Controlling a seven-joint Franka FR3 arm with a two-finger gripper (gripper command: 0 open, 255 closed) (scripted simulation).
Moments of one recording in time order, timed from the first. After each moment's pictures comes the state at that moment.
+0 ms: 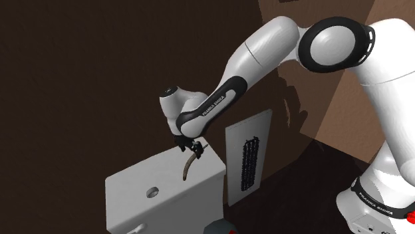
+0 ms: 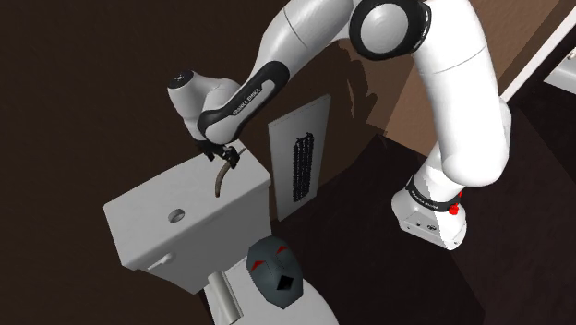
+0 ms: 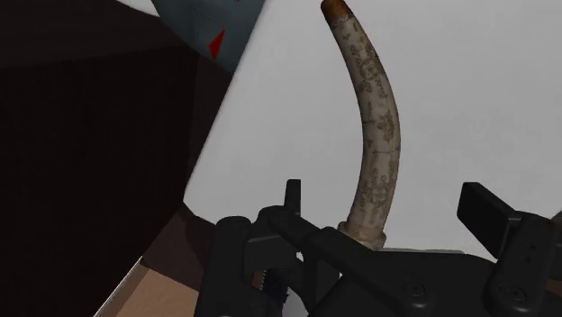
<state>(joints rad) 0.11 0.72 0.40 -1.66 -0.40 2.22 2.02</state>
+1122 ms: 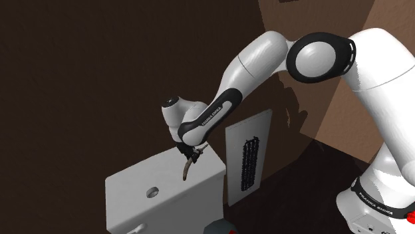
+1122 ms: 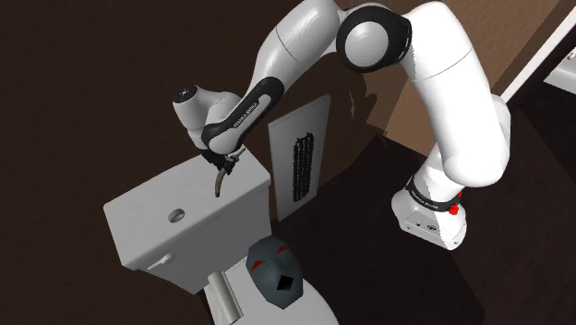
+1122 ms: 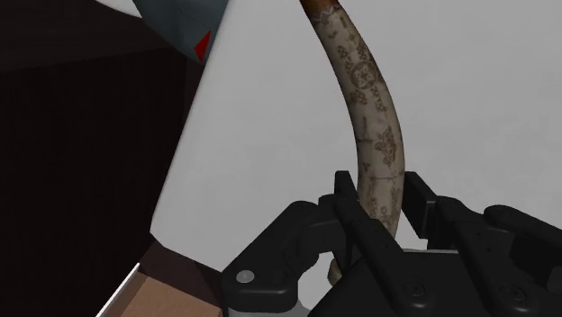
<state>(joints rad) 0.13 0.81 0.37 -1.62 -0.43 2.27 2.05</state>
